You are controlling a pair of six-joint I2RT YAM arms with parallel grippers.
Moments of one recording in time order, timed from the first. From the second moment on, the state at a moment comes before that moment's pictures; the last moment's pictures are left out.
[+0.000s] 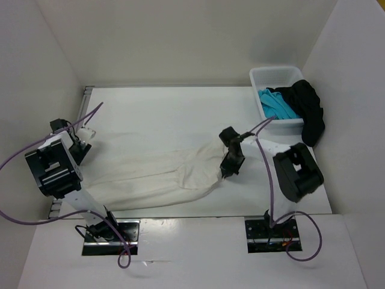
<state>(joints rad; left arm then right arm) 0.55 1.78 1.09 -0.49 -0.05 0.93 0.51 1.61 0.87 -0.72 0.00 1.10</state>
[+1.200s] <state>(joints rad) 0.34 1.56 1.08 -0.75 0.19 0.72 0.66 2.00 2.11 -0.94 0.61 0.42</state>
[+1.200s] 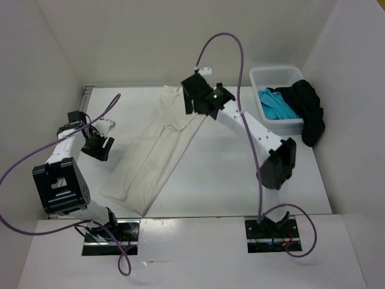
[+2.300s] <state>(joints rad) 0.20 0.81 0.85 -0.72 0.12 0.53 1.32 2.10 1.57 -0.66 0.23 1.19</state>
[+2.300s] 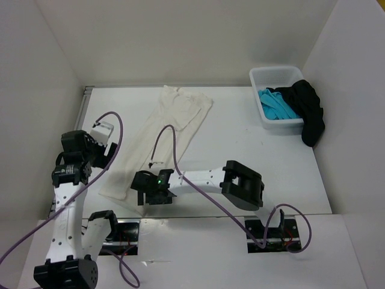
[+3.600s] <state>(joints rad) -0.37 1.07 1.13 -0.85 0.09 0.78 1.06 1.50 0.82 -0.51 0.09 1.25</state>
